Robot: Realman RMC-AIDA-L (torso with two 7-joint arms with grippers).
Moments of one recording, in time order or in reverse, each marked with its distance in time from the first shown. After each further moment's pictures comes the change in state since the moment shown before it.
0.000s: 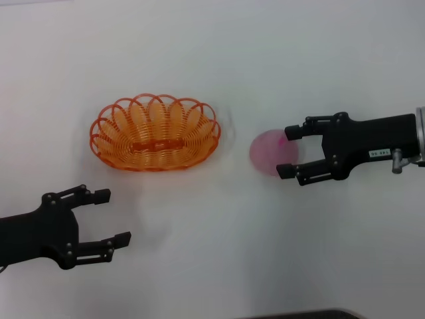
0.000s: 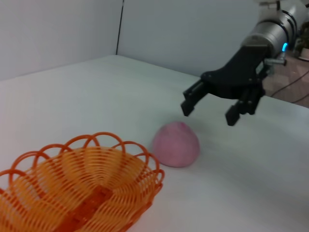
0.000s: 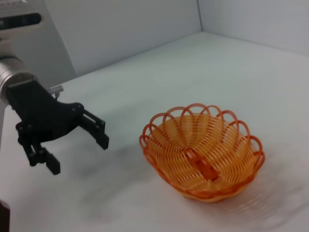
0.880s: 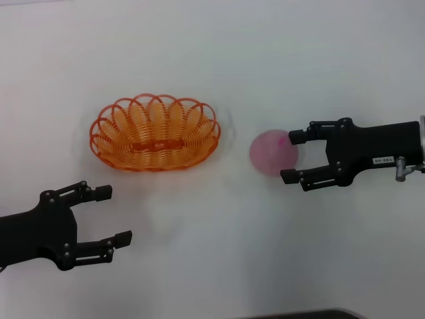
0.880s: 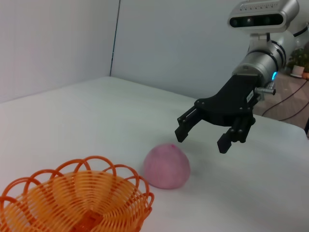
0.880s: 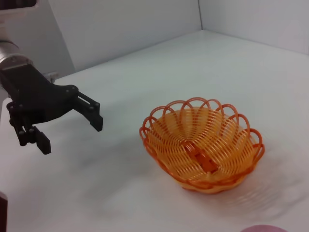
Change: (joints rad) left arm -0.005 0.002 -0.043 -0.011 -0.012 0.067 0.032; right arm -0.025 0.006 0.013 0.002 -0.002 0.002 -0.049
